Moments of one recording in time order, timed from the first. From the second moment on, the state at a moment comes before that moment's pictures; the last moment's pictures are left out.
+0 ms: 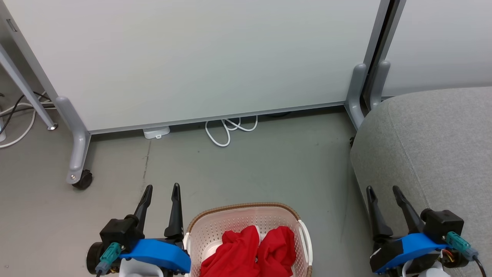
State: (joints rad) left arm -0.10 0.05 -0.17 0.34 -0.32 -0.07 -0.24; right arm -0.11 -0.05 -0.02 0.36 0.22 0.13 -0.21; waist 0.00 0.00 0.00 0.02
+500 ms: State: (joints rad) left arm -0.10 0.05 -0.18 0.35 -0.28 -0.07 -0.26; right arm -0.11 -0.05 -0.02 0.36 0.11 0.13 -0.22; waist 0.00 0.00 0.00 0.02
